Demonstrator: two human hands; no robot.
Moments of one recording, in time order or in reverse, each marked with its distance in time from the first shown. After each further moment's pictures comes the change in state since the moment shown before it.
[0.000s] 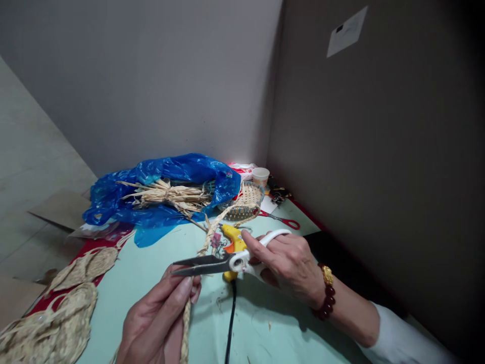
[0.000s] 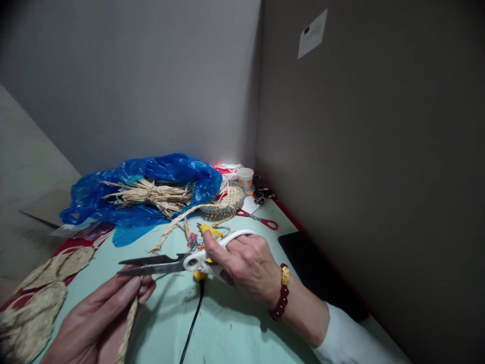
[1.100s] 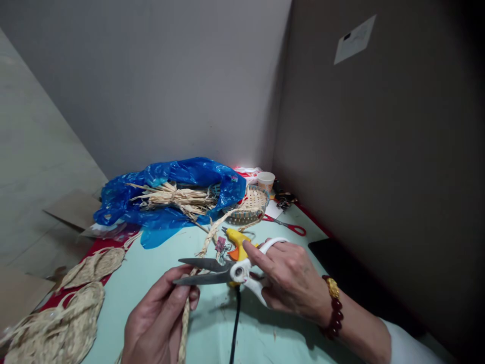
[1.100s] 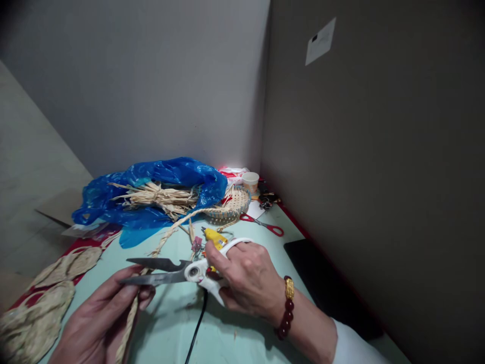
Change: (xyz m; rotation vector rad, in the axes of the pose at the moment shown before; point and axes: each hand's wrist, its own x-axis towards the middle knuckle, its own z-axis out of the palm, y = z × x) left_hand 0.006 -0.004 -0.004 -0.046 0.078 0.065; right_hand 0.000 -0.008 0.005 0.046 -0.065 0.019
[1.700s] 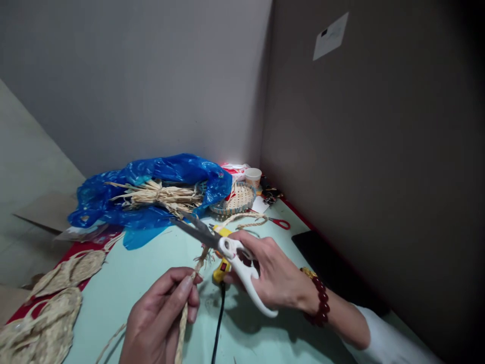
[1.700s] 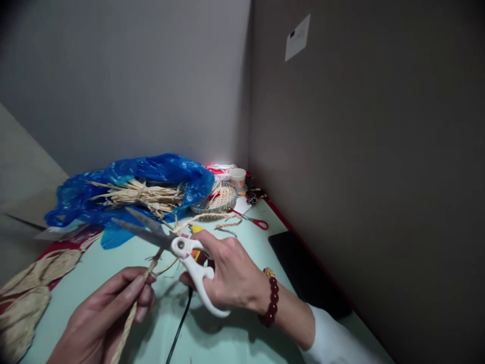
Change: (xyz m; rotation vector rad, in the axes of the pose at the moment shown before) left_hand -0.003 -0.007 0.004 0.211 -0.250 -0.051; right_hand 0.014 -0.006 -0.018 0.821 -0.168 0.433
